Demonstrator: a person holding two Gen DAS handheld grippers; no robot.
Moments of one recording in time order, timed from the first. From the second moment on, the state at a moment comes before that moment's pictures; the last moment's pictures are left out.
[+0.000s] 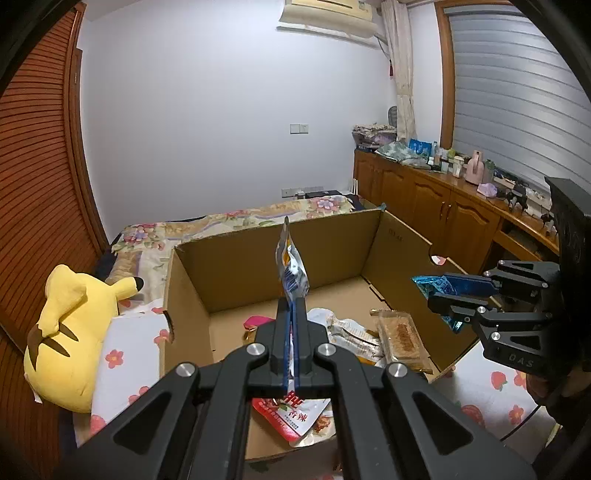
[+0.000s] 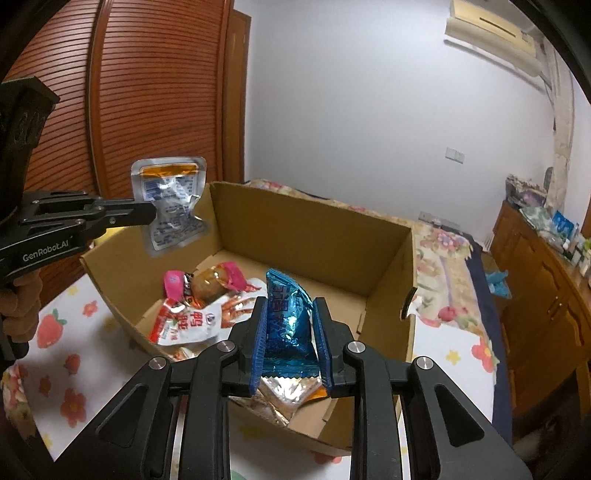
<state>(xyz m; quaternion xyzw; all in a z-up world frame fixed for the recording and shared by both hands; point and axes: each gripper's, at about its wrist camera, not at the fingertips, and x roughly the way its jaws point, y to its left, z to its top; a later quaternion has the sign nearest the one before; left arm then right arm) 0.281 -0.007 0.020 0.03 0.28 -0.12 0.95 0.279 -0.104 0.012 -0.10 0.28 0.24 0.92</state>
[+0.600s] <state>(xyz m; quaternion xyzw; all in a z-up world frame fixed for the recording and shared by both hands) 0.293 -0.011 0.006 0.04 0.29 -0.12 0.95 0.282 -0.109 0.006 -0.10 0.29 0.23 0.92</state>
